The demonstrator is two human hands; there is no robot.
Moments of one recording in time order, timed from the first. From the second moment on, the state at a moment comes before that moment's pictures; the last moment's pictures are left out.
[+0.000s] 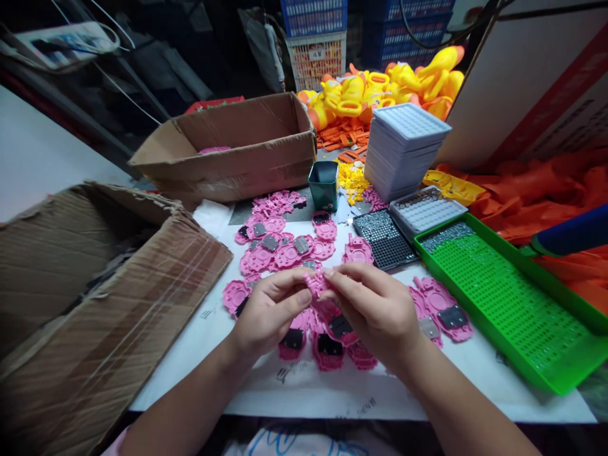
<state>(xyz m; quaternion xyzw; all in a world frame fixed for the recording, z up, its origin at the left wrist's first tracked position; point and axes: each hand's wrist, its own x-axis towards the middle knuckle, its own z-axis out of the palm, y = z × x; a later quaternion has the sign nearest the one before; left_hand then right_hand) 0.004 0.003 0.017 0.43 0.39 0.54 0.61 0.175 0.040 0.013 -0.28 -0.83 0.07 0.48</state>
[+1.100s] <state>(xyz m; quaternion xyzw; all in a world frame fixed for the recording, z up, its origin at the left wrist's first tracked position) -0.001 -0.007 0.014 0.72 0.30 0.58 0.23 0.166 0.028 0.011 -0.23 -0.81 0.17 0.52</state>
